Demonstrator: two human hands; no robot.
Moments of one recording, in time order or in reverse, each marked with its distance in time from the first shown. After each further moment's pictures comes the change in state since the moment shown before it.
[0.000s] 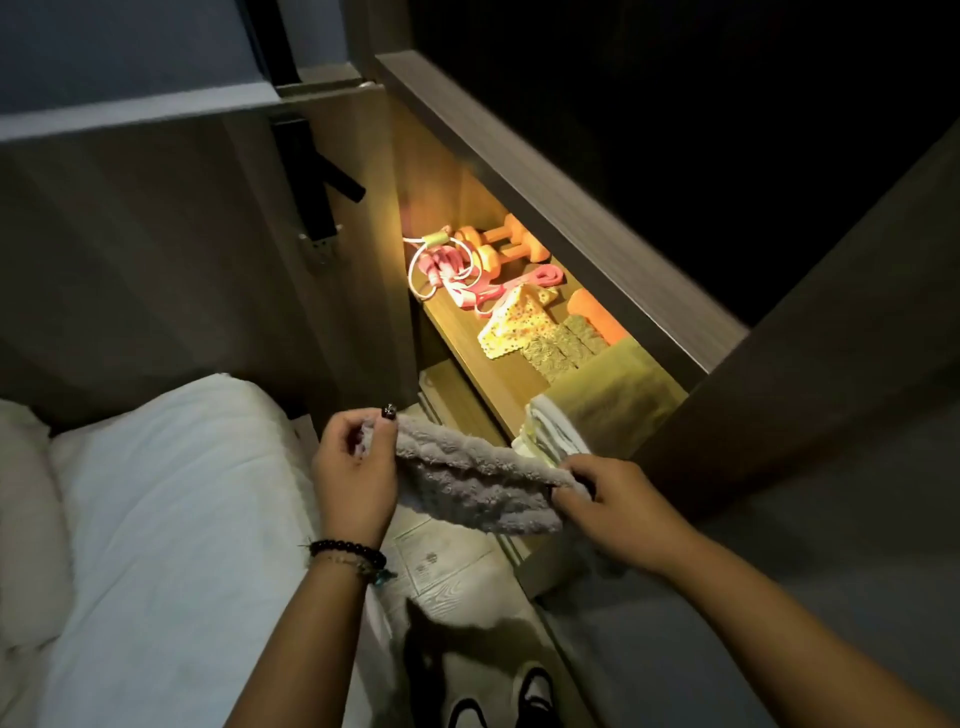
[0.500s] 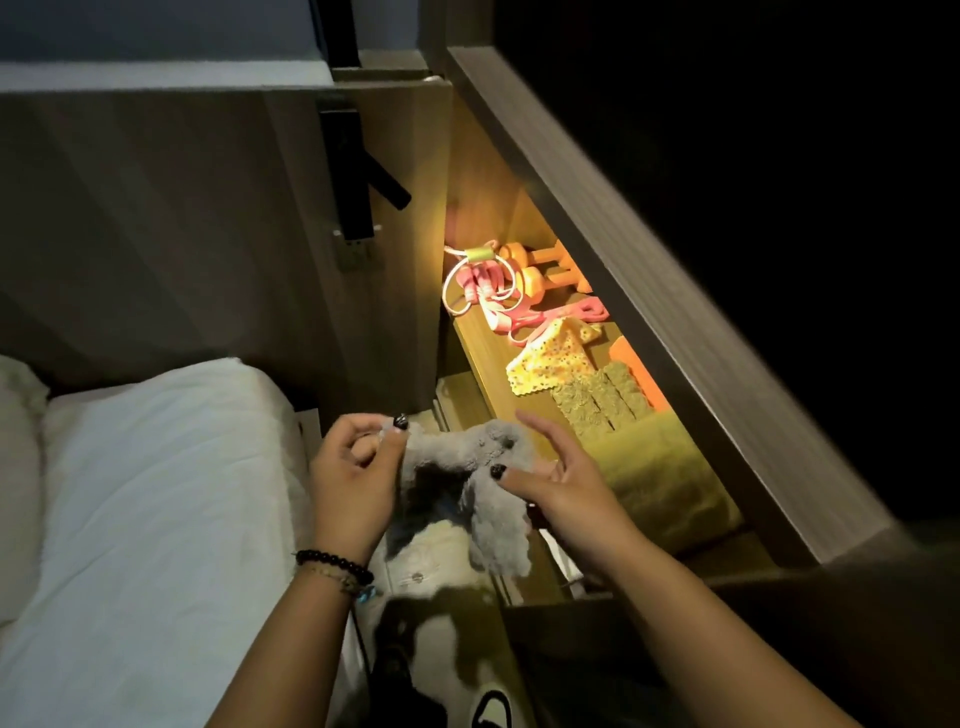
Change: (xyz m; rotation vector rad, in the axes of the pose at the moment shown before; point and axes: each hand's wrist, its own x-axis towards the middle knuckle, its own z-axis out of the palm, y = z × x) left_hand 0.068 -0.020 0.032 -0.108 0.015 -0.115; right_hand 0.117 -0.043 0.006 0.712 -0.177 0.149
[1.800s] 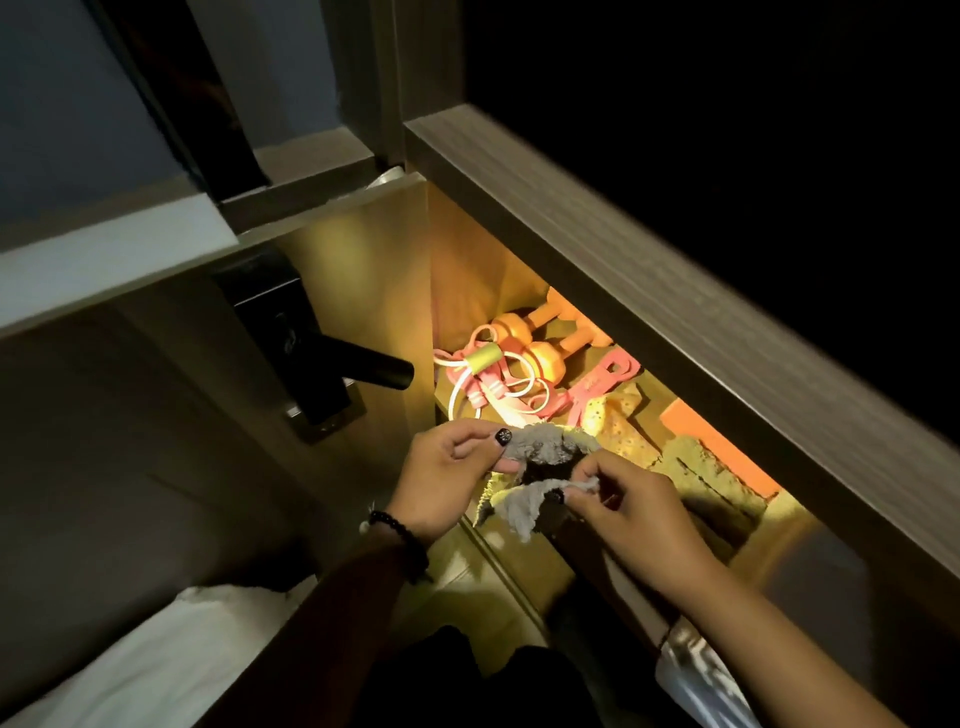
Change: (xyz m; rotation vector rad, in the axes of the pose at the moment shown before) left_hand 0.308 0.021 0.115 0.021 -0.862 -0.147; right_hand 0.236 -0.068 0.001 -0.655 0.480 -0.215
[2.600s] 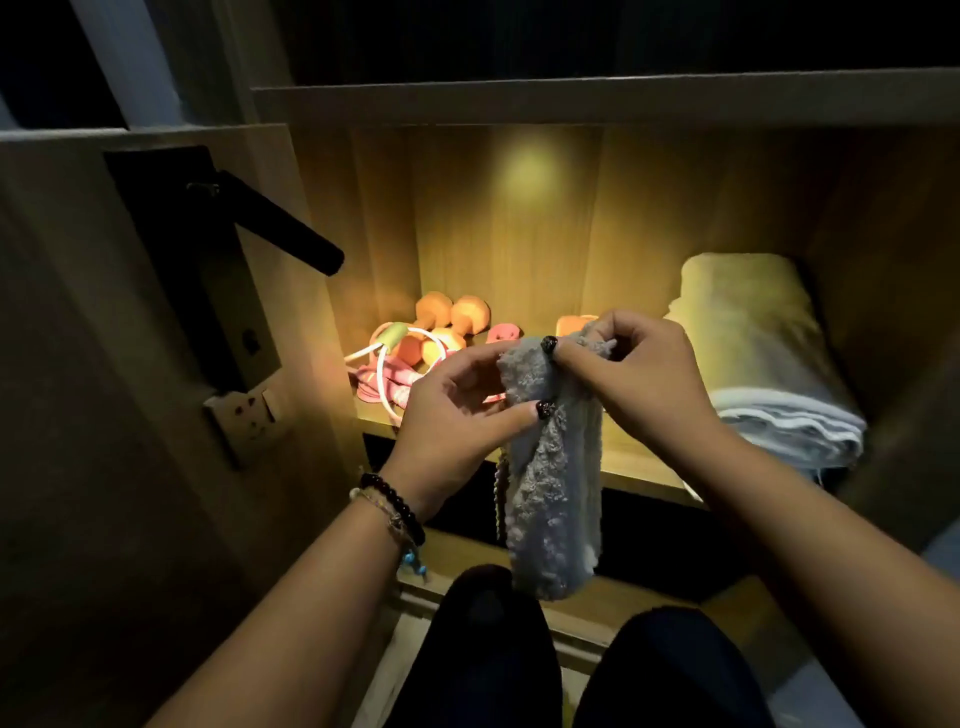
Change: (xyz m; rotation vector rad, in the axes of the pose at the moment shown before) left_hand -0.056 -0.096 -0.047 -0.035 -0.693 0.637; right_hand -0.099 -0.004 0.141 0.128 1.017 -0.136
